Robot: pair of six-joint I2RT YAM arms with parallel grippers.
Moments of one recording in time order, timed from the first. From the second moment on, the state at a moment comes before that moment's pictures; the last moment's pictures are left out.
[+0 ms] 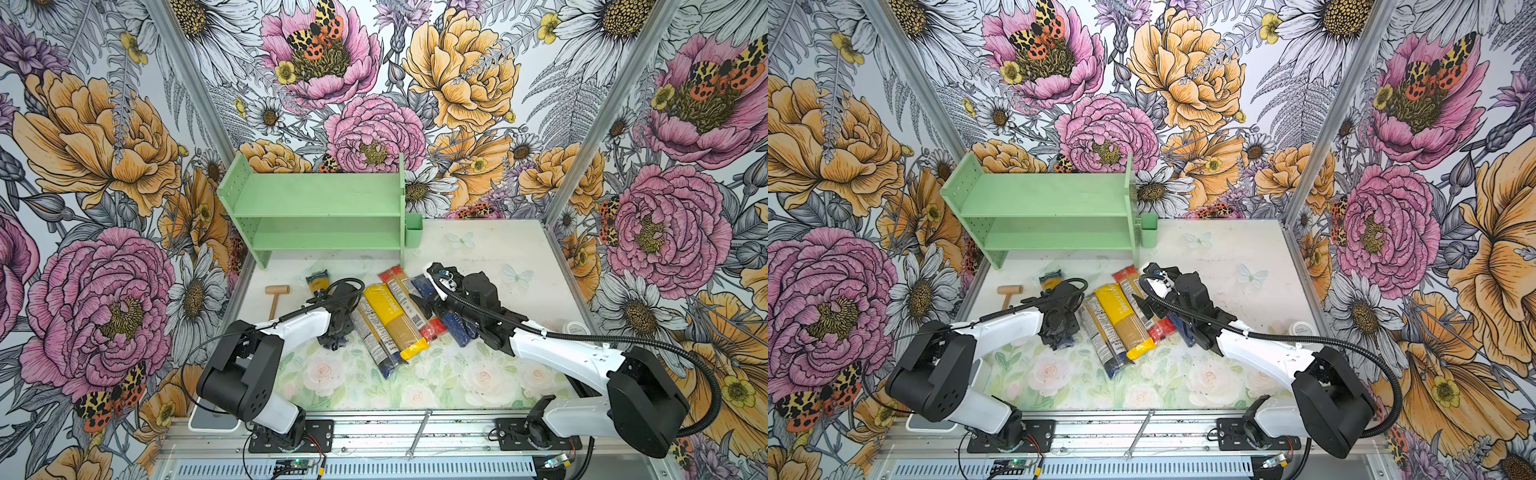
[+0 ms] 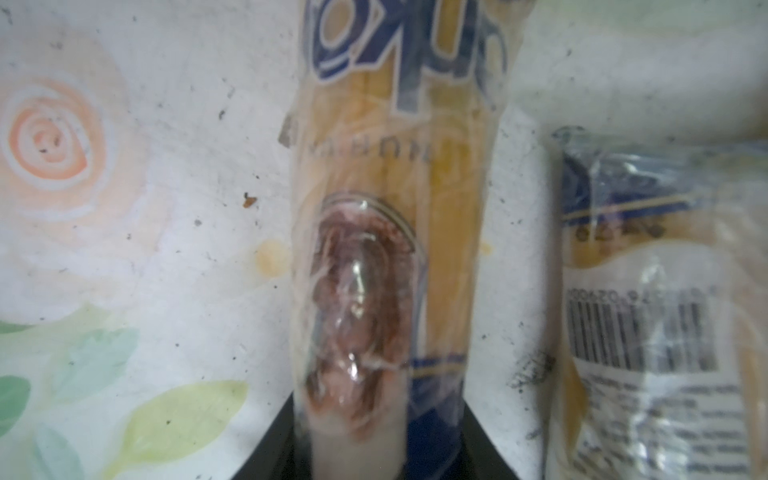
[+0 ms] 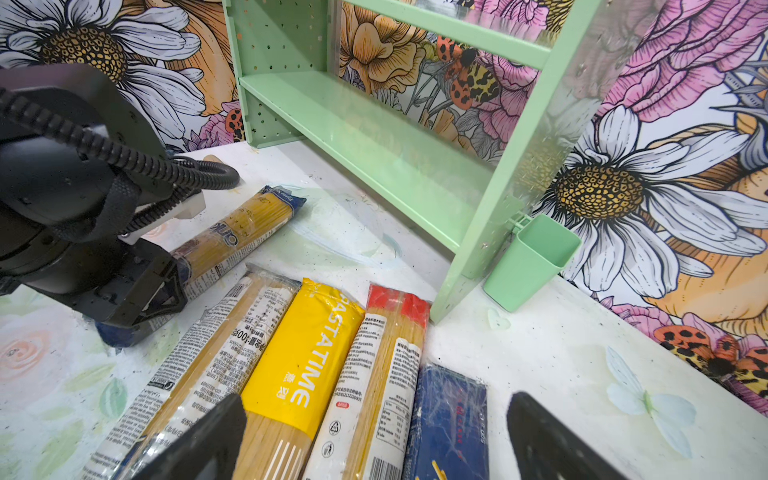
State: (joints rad) left arm -0.43 1.52 0.76 -0.57 -0.28 -0.87; right arm 0.66 1.31 0.72 0.27 -0.09 -0.20
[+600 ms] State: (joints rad) left arm -0.41 1.44 0.76 -0.62 -0.17 -0.84; right arm 0.63 1.31 0.74 0.18 -0.07 -0.20
